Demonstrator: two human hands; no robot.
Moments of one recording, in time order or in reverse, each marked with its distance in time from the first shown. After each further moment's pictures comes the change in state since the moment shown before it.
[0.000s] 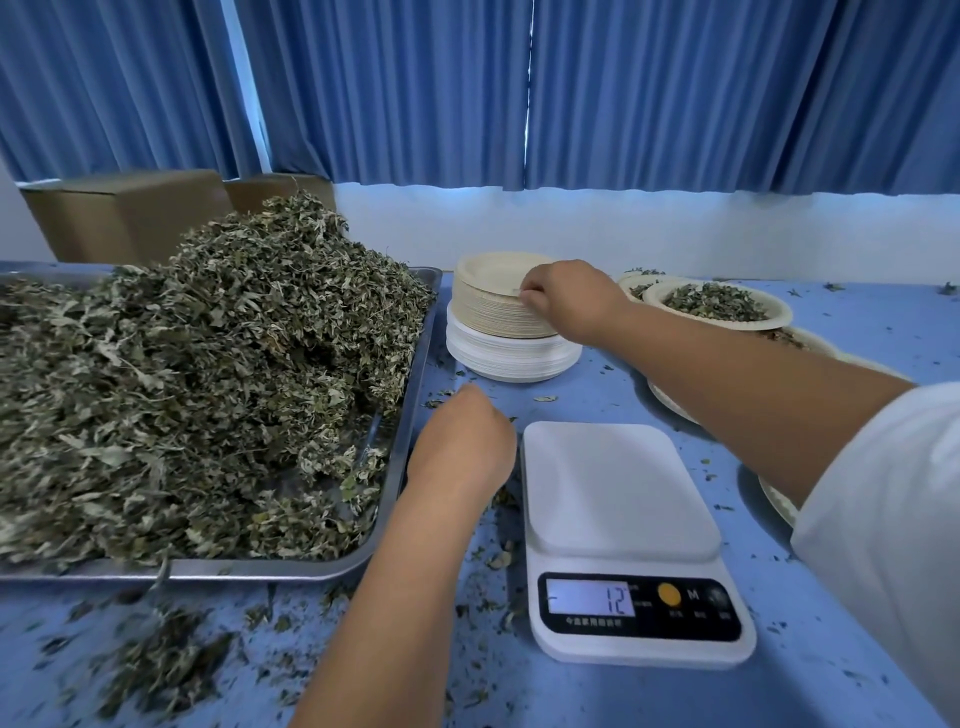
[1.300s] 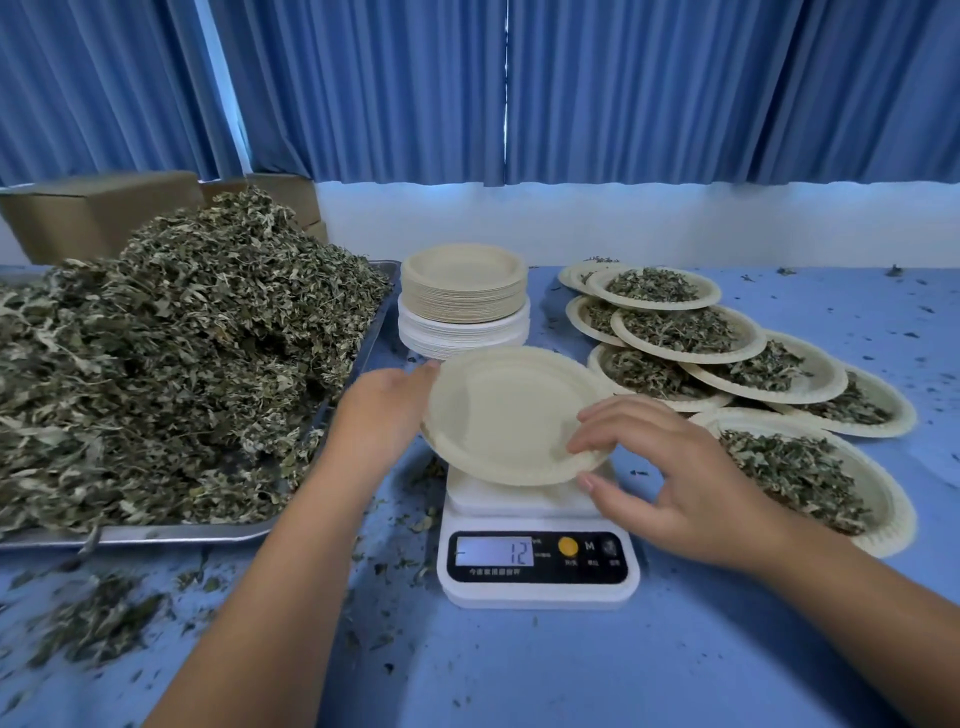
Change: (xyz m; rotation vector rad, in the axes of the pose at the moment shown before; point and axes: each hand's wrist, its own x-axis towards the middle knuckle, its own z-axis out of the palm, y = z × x) left_hand -0.008 -0.005 0.004 -0.372 0.177 -0.024; right_hand -0.238 0.036 -0.015 0.437 0.214 -0.350
